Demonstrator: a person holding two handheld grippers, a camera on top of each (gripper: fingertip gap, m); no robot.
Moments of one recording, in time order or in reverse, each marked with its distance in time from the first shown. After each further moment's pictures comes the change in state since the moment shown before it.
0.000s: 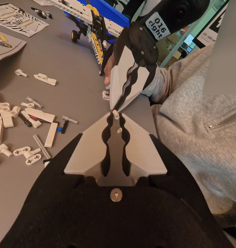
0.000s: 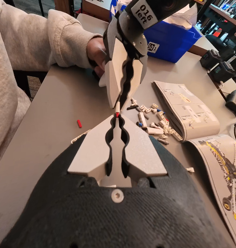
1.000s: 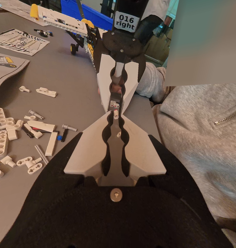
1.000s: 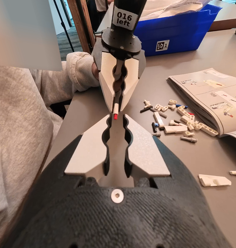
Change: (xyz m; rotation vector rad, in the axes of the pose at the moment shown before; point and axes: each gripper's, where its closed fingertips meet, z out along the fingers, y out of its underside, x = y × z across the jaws) left arm 0.008 -0.007 0.002 0.036 -0.015 0.109; right arm -0.003 -0.009 -0.004 0.107 -0.185 0.336
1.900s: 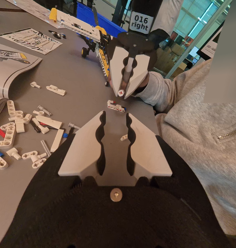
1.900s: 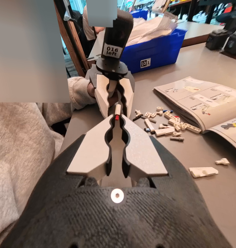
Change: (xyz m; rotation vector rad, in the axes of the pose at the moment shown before) left arm -0.013 -0.005 -0.001 0.049 -0.044 -0.087; right arm 0.013 -0.024 -0.019 0.126 0.071 0.098
